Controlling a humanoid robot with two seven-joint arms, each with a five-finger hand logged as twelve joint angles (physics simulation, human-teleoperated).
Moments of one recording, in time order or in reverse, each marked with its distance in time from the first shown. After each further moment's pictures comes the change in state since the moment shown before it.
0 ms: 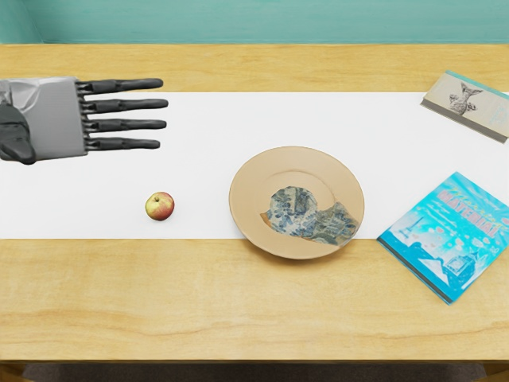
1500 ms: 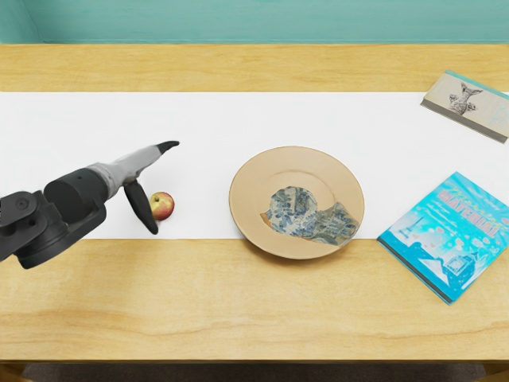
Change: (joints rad) left arm 0.188 -0.590 0.079 0.009 1.951 0.648 0.000; right arm 0.000 0.000 0.000 -0.001 -0.003 -0.002 0.002
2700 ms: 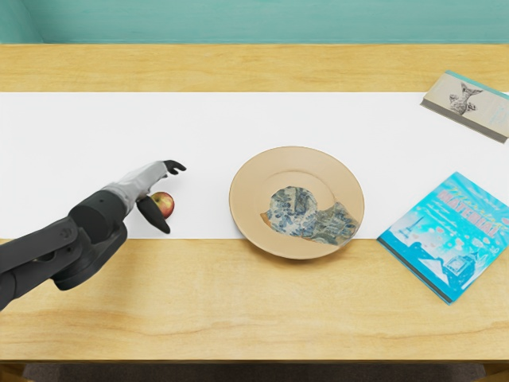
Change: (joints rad) left arm 0.044 -0.109 0.081 0.103 0.126 0.145 0.000; right arm 0.002 0.000 0.000 0.000 0.000 0.000 0.001
